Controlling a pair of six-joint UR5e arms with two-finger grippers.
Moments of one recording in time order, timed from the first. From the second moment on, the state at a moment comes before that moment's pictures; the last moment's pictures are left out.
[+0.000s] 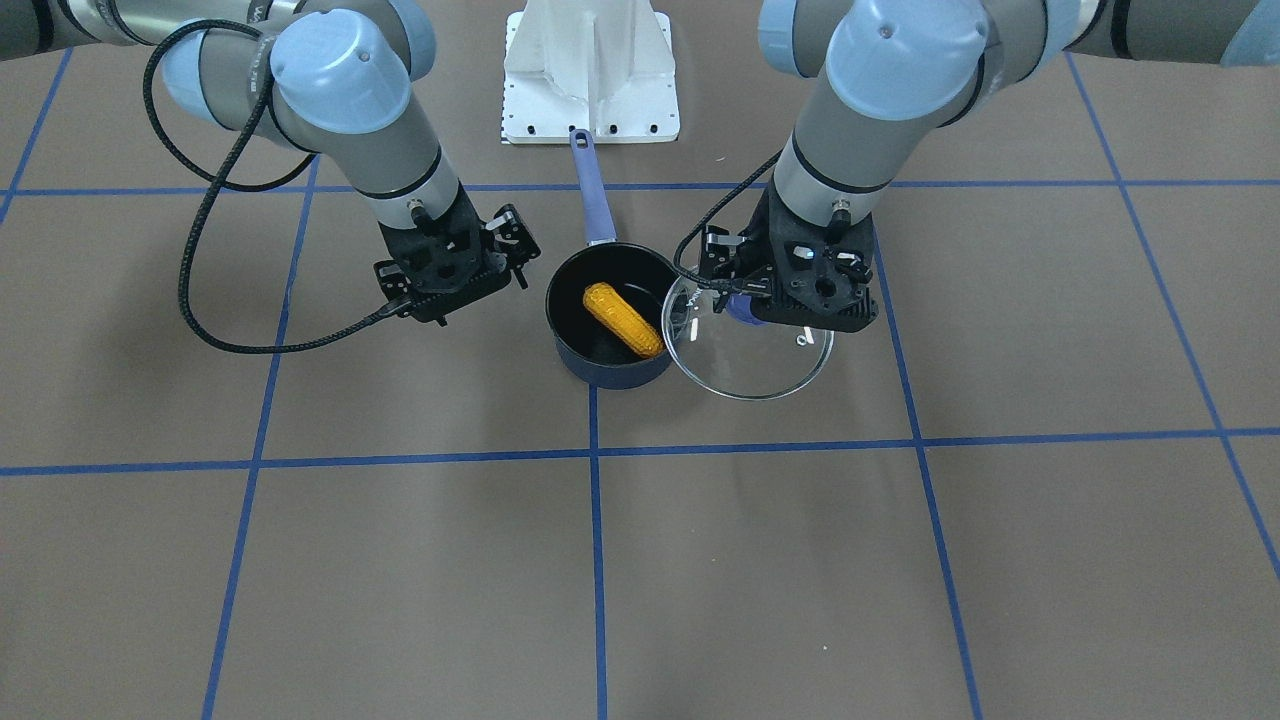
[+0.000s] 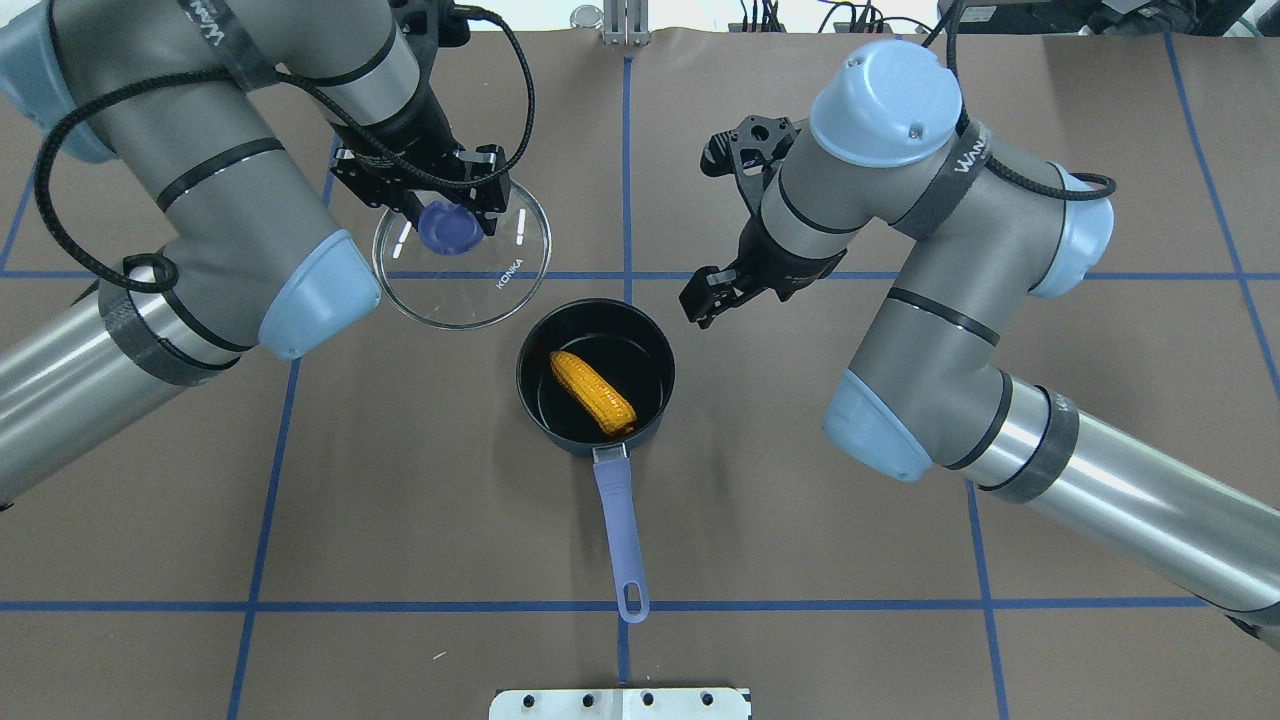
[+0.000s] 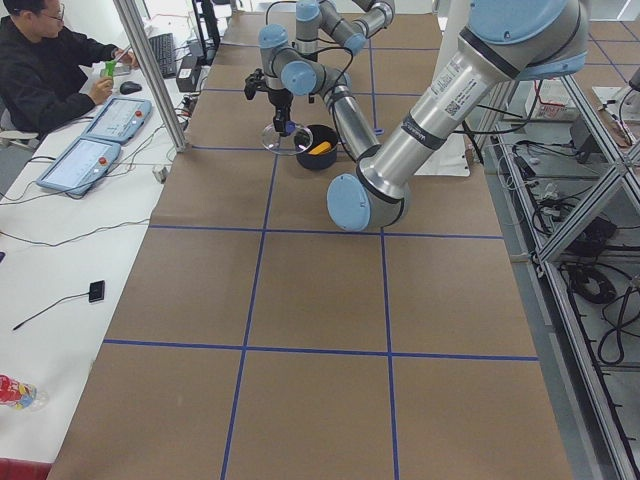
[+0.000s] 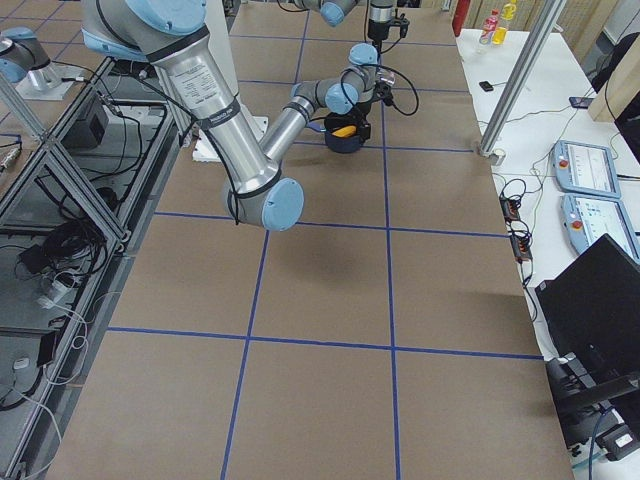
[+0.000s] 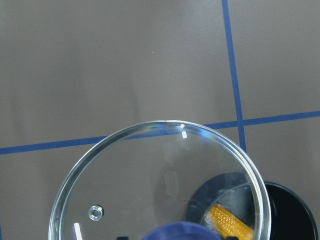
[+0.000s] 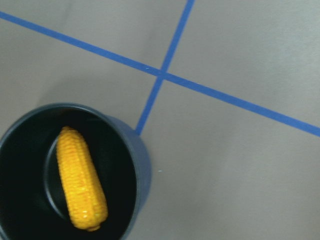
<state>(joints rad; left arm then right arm) -0.85 -2.32 -1.73 -1.38 -2.21 -0.85 0.71 -0.95 1.75 -1.57 2.08 0.70</state>
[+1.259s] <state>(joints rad) -1.02 -1.89 -1.77 -1.61 -2.27 -0.46 1.03 -1.16 1.75 -1.56 2.25 0.48</state>
